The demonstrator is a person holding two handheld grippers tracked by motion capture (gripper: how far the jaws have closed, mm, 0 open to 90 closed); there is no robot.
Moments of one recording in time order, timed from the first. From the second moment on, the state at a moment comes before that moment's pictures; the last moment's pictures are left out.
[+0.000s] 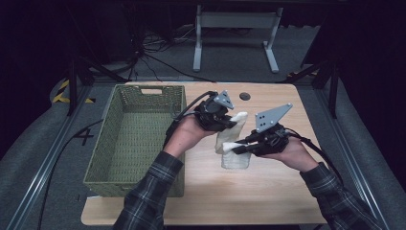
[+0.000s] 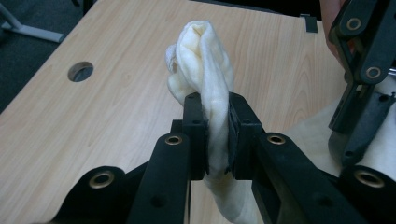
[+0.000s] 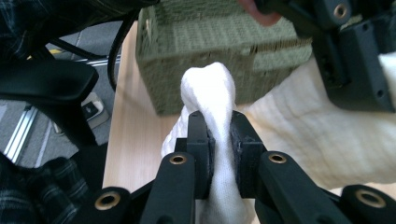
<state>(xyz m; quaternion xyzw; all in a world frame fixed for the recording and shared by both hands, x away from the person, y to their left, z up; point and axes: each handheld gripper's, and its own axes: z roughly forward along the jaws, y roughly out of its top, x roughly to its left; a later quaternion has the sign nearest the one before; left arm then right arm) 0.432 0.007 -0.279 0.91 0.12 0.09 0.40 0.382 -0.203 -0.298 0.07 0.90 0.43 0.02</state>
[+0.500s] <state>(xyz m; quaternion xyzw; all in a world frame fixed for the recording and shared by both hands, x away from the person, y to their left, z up) 0.445 0.083 -0.262 0.90 0.10 0.10 0.41 0.400 -0.131 -0.264 0.06 0.89 0.44 0.03</state>
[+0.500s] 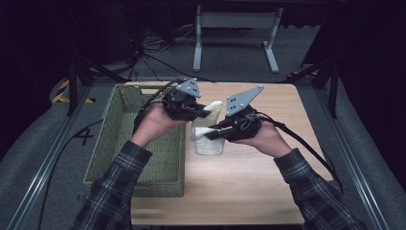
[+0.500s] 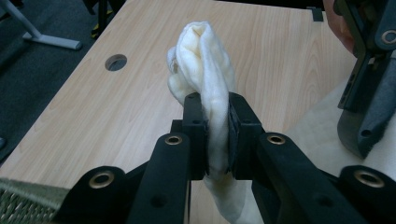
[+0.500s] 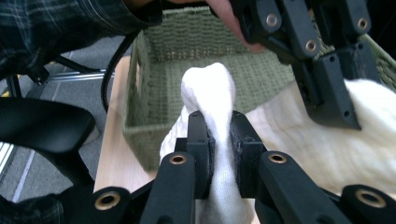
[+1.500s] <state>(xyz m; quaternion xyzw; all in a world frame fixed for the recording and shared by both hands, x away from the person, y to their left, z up) 0.439 0.185 -0.302 0.88 0.16 0.11 0.43 0.411 -0.027 -0.300 0.04 0.90 0.43 0.00</state>
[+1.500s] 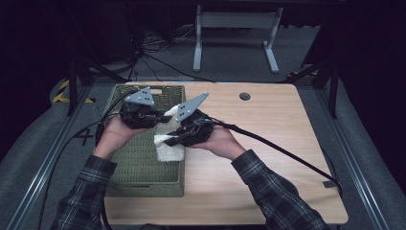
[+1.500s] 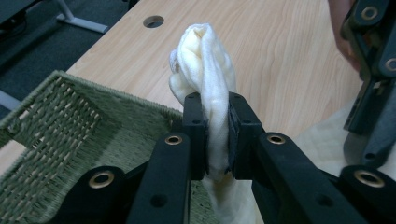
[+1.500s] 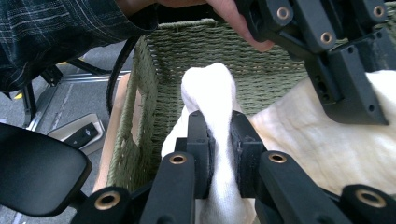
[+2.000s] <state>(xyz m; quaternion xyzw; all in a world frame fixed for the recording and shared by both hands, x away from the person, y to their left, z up) 0.432 0.189 -0.332 0.89 0.17 0.09 0.42 0.412 -0.003 -0.348 0.05 0.91 0.42 -0.02</state>
